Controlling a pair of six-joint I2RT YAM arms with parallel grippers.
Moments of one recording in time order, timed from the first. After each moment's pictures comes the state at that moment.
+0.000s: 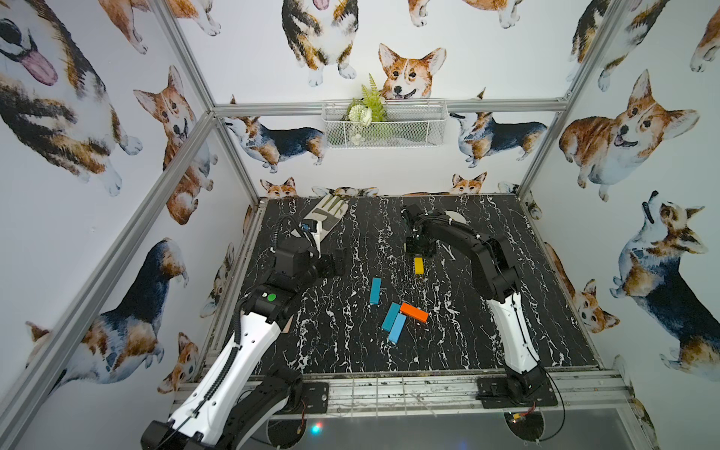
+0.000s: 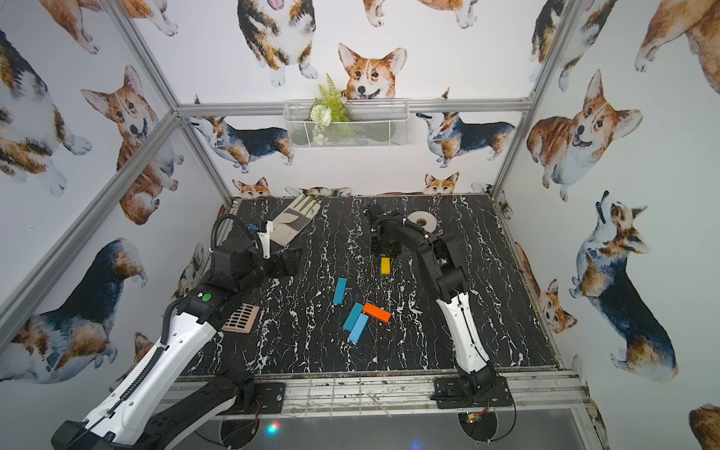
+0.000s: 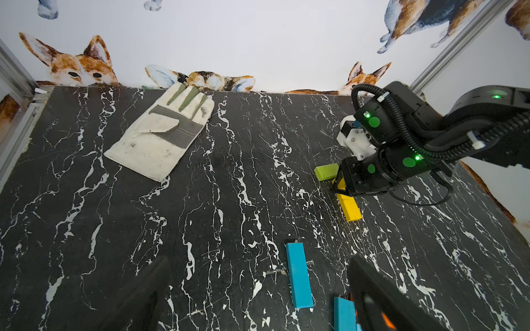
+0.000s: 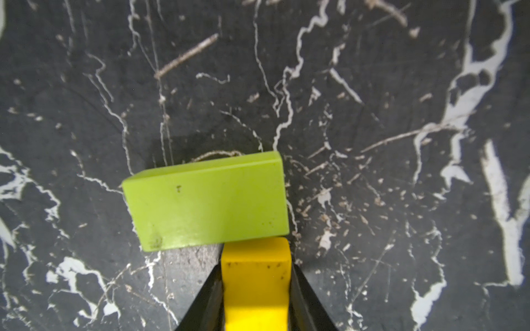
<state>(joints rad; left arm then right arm) -0.37 0.93 0.89 -0.44 -0.01 -0.26 0.55 2.33 1.92 -0.99 0.10 0.55</state>
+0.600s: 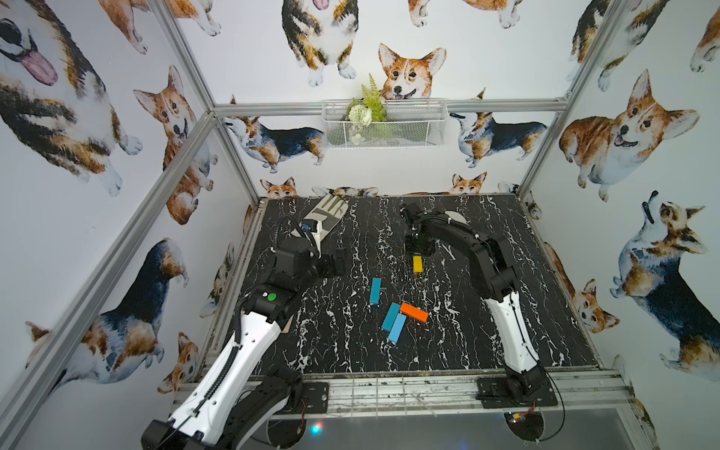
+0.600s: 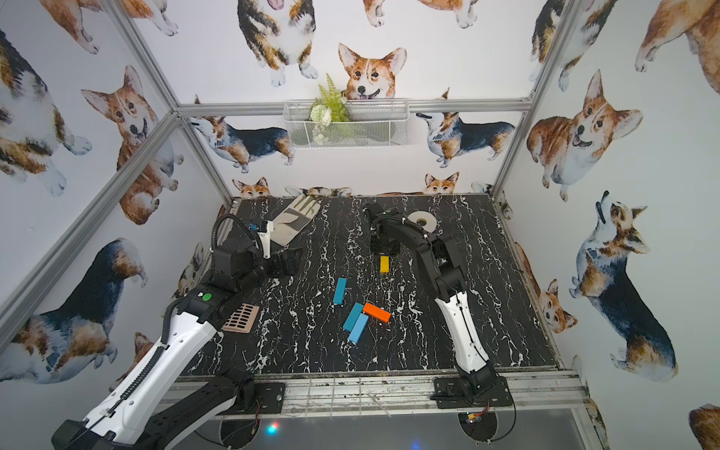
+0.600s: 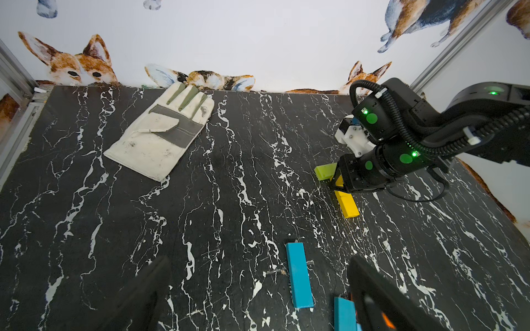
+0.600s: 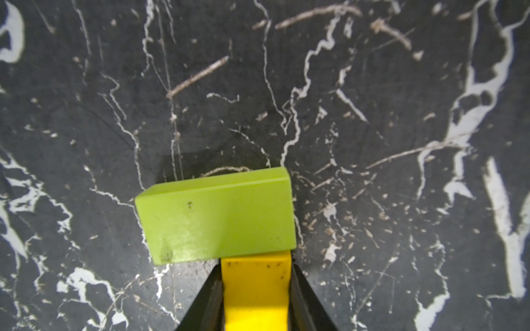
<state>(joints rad) -0.37 0.93 0.89 -0.44 -0.01 -0.26 0.55 2.35 1.96 -0.99 0.10 0.55</state>
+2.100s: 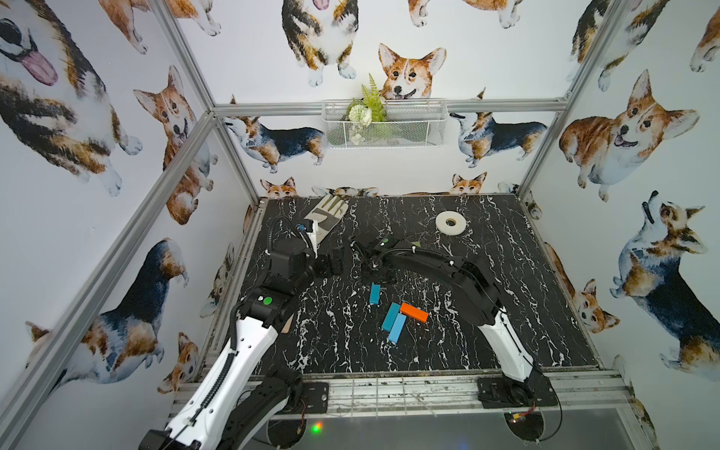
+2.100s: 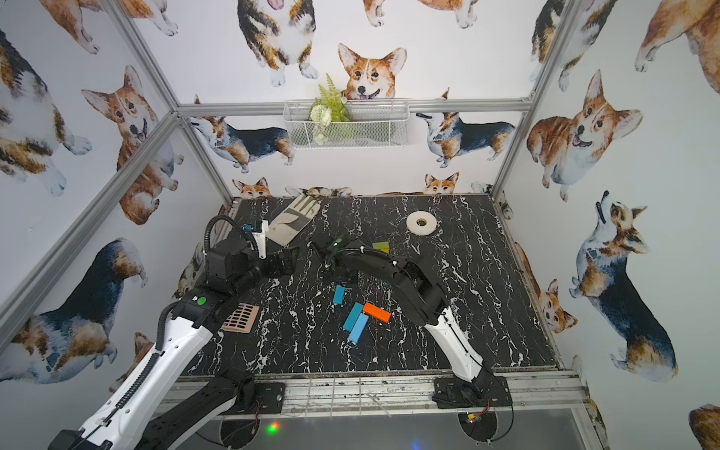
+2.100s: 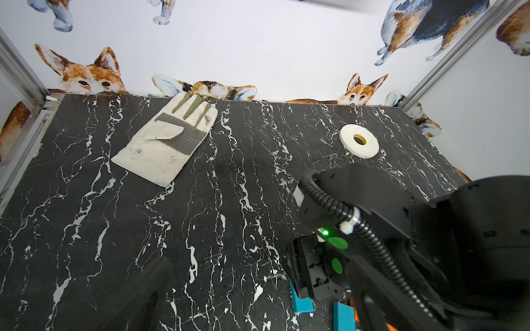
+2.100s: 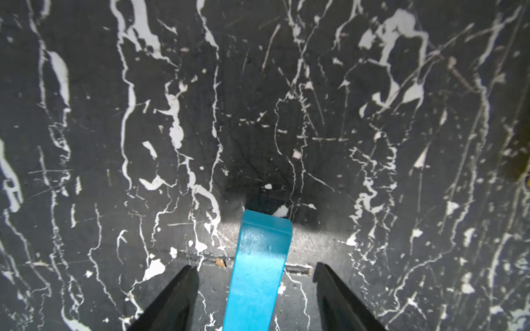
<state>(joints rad) -0.36 0.90 0.89 -0.44 -0.01 -0.26 0.94 2.30 1.95 -1.00 0.11 0.85</state>
